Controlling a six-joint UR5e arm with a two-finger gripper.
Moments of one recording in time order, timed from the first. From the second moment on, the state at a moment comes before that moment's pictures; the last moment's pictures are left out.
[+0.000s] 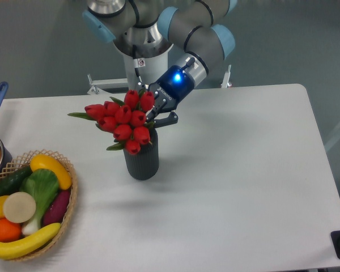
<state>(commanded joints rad) 2.78 -1.63 -2.26 -0.81 0.19 1.35</state>
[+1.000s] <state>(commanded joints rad) 2.78 -1.64 -2.26 -0.81 0.24 1.35</state>
